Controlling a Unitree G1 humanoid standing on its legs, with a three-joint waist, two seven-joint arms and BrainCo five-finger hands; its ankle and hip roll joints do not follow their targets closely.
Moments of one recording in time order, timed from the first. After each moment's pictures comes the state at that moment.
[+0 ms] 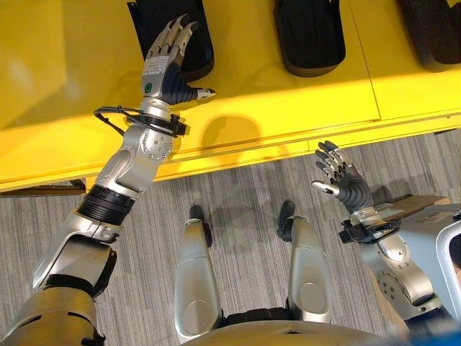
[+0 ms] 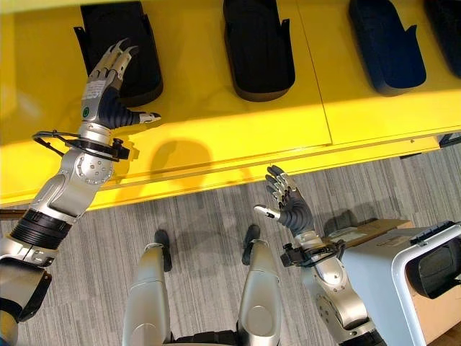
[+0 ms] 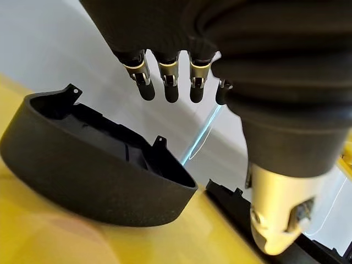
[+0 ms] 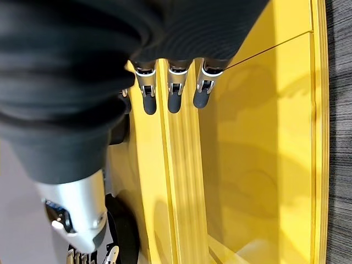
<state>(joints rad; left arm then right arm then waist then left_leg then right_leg) -0.72 0.72 -0.34 0.15 0.40 0.00 0.38 0.09 -0.51 0.24 -0.25 0.55 -0.15 -0.04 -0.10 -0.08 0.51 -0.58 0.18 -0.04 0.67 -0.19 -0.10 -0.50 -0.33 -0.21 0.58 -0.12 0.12</state>
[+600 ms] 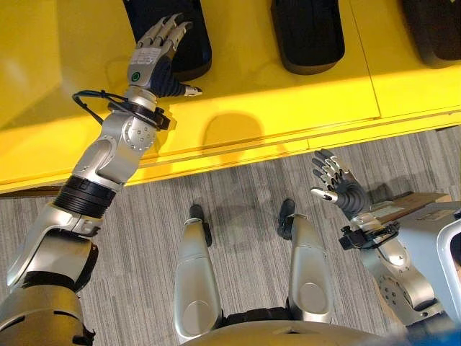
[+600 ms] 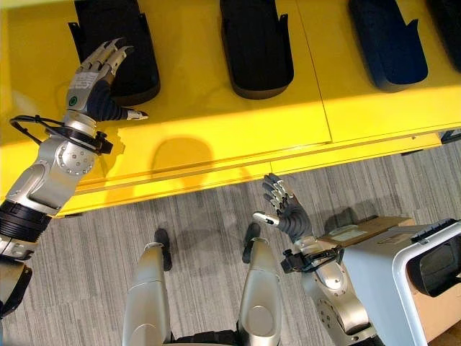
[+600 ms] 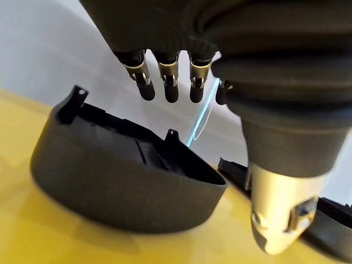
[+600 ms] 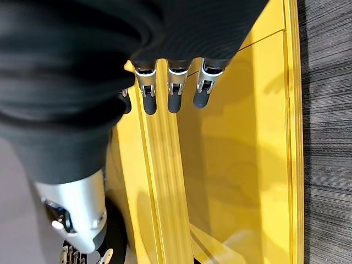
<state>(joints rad) -0.79 0.87 -0.37 0.18 0.41 0.00 0.25 0.12 -0.51 0.23 -0.25 0.57 -0.12 0.00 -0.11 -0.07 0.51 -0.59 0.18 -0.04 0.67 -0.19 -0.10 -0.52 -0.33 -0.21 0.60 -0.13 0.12</state>
